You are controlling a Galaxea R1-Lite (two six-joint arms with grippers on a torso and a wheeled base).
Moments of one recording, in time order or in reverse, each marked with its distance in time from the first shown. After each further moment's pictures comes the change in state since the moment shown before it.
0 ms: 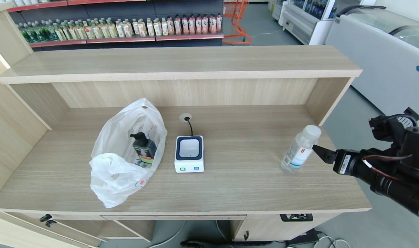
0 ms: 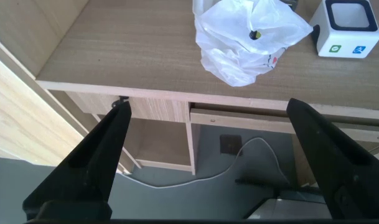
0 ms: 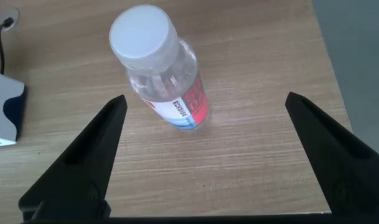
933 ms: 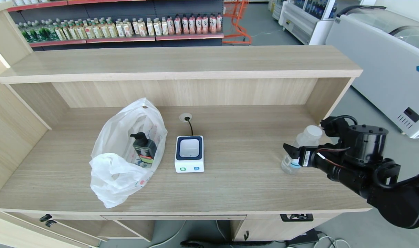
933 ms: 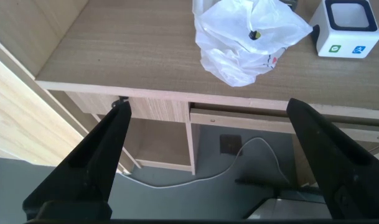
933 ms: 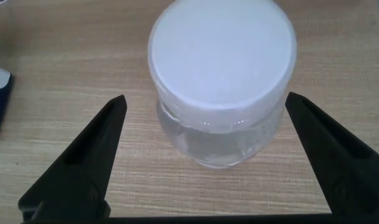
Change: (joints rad) left arm 0.000 0.000 0.000 0.000 0.000 0.000; right arm 0.036 0.300 -0.144 -0.159 0.041 -0.080
